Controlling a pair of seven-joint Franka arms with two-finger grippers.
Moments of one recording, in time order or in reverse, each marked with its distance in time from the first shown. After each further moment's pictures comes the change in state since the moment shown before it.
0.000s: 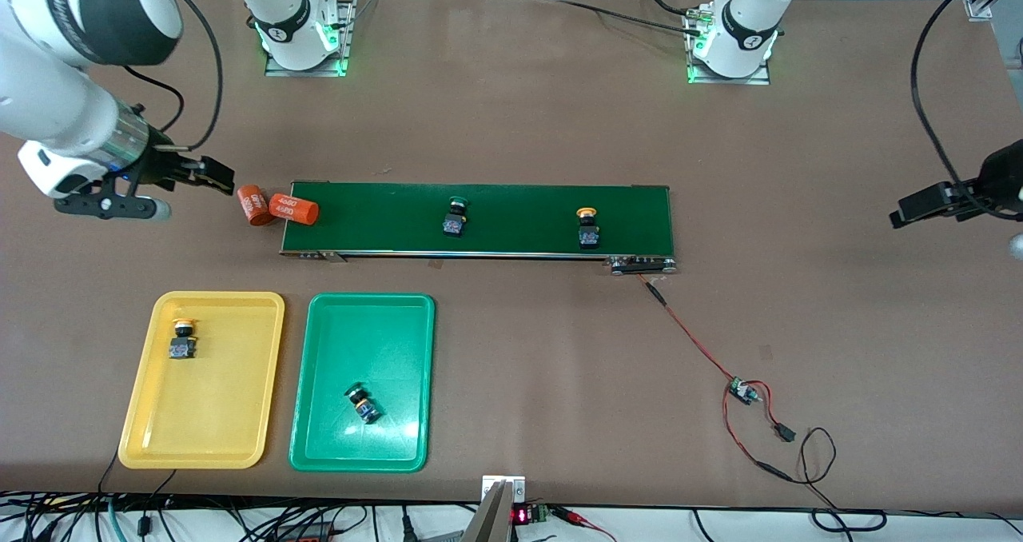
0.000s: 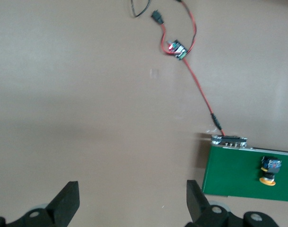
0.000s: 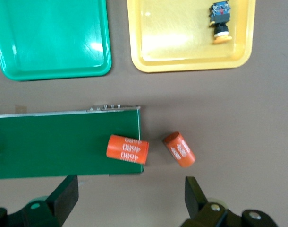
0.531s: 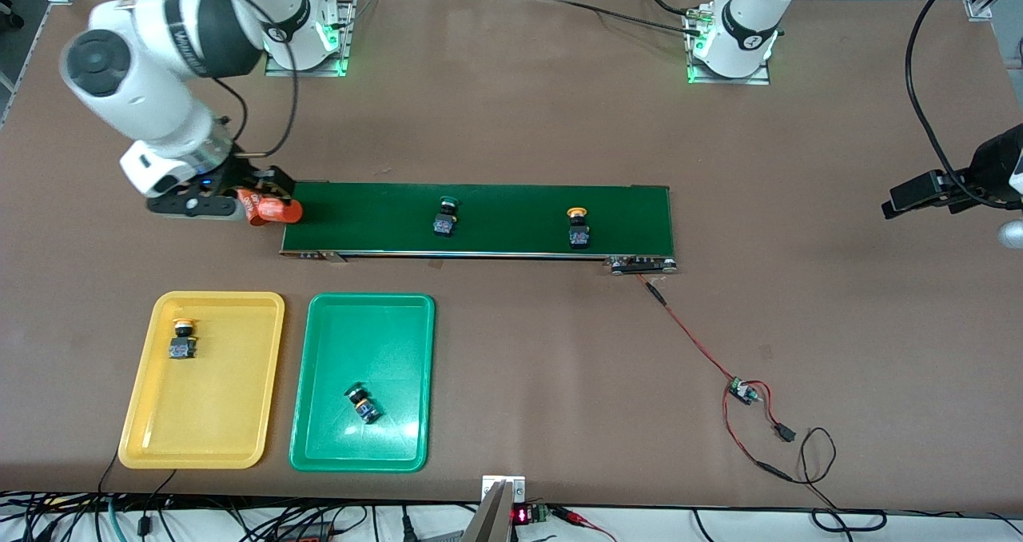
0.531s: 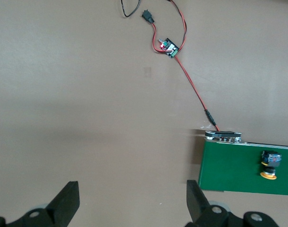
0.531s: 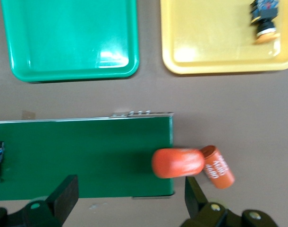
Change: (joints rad) left arm -0.009 -0.023 -0.052 -0.005 0.027 -0.001 -0.020; right arm 0.001 -0.054 0.144 -0.246 0.001 0.279 0.137
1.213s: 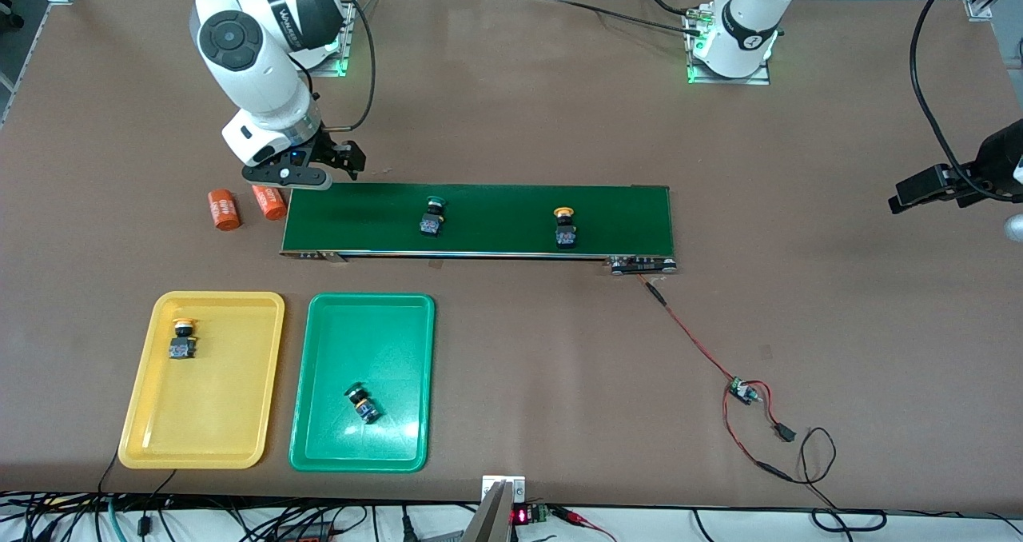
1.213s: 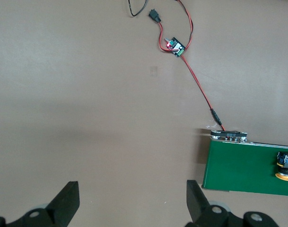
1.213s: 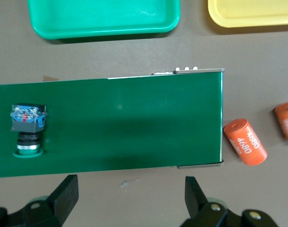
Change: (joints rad) left arm 0.015 -0.015 -0.006 -0.015 0.011 0.001 -0.001; right arm -0.002 -0.033 0.182 -0.095 0.000 0.031 0.213
